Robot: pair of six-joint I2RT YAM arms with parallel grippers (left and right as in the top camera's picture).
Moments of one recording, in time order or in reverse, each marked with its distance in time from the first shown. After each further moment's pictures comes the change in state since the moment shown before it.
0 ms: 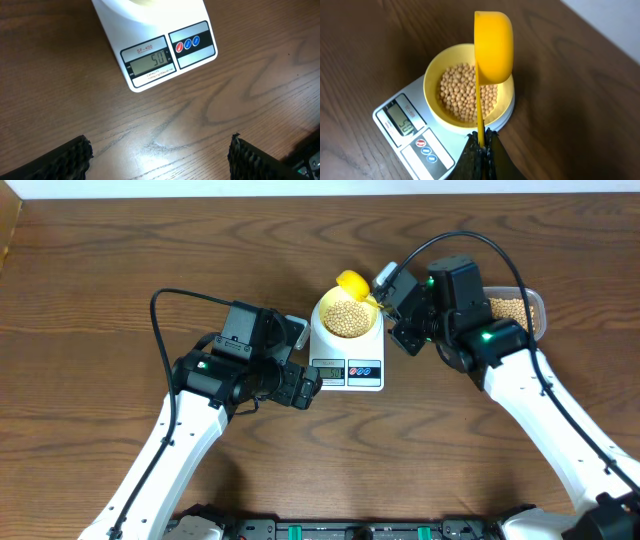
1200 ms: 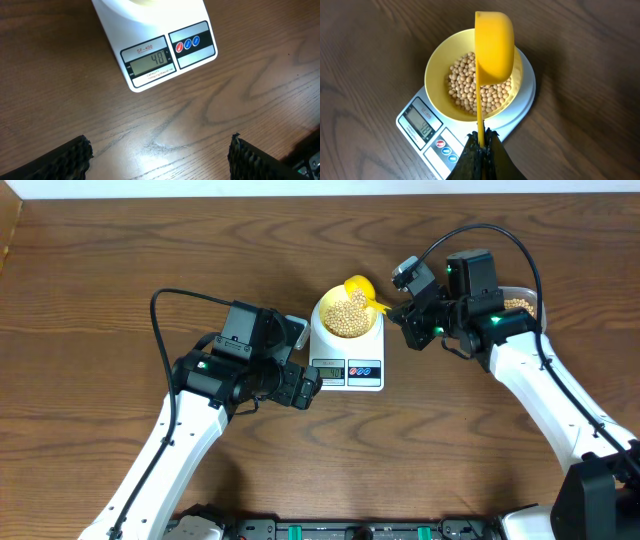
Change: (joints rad) left arm 0.000 0.000 0.000 0.000 0.000 0.000; right arm -0.115 0.103 -0.006 0.008 -0.208 0.166
